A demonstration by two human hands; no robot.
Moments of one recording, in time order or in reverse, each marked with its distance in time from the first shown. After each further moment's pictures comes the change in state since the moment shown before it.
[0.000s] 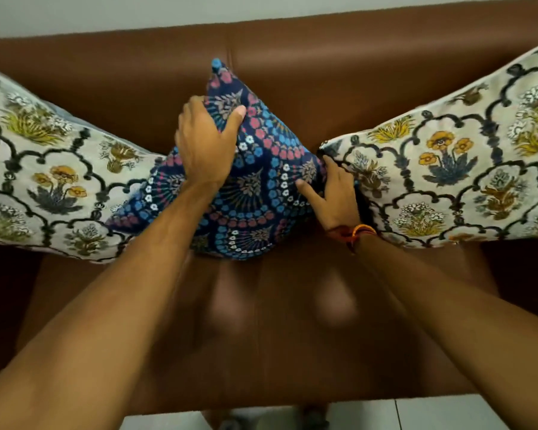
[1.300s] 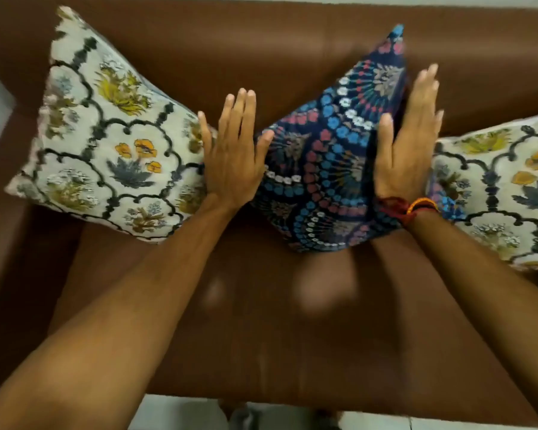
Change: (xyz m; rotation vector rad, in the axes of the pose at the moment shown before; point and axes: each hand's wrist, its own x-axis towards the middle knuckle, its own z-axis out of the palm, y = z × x) left_hand -0.005 -0.116 -0.030 0.392 -0.001 0.303; right_hand 0.041 -0.082 0.006 -0.034 0.466 -0.314
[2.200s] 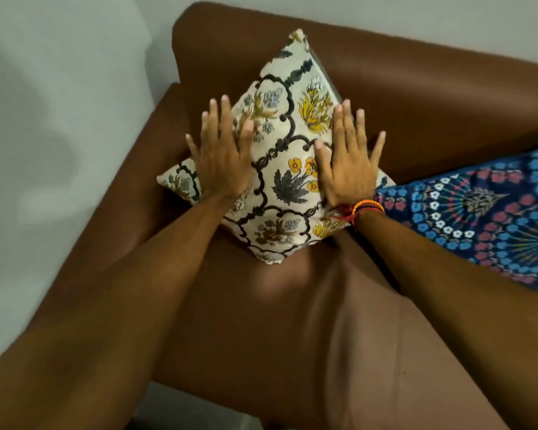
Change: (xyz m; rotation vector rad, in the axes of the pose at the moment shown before) left_hand -0.007 -0.289 -0.072 -0.100 0.006 -0.475; right_hand -0.046 -0.262 0.222 -0.242 -0.387 -0.252
